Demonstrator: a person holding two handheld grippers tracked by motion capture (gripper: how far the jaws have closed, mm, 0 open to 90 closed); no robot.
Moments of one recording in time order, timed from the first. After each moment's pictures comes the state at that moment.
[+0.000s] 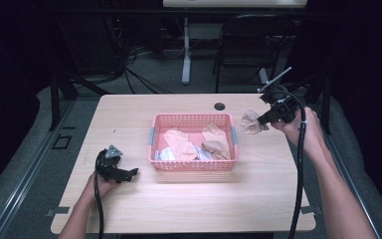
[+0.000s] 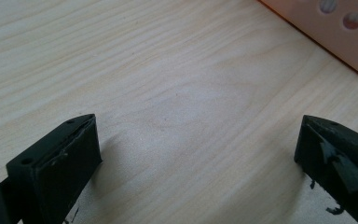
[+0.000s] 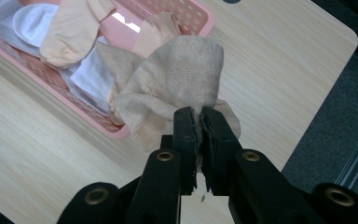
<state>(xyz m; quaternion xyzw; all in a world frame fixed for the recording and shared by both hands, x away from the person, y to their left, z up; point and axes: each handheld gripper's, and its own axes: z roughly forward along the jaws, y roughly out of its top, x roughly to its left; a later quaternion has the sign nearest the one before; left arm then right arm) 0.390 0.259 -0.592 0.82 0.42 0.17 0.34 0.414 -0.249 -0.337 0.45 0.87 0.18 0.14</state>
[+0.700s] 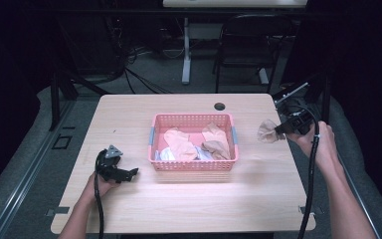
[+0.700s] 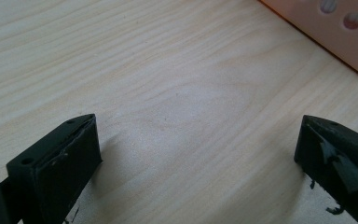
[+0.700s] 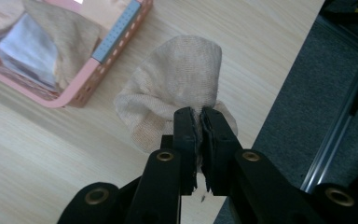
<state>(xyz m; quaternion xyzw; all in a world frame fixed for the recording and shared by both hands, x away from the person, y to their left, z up) 0.390 0.258 -0.592 0.82 0.42 0.18 0.34 0.404 -0.293 -0.373 0.49 0.84 0.15 0.16</state>
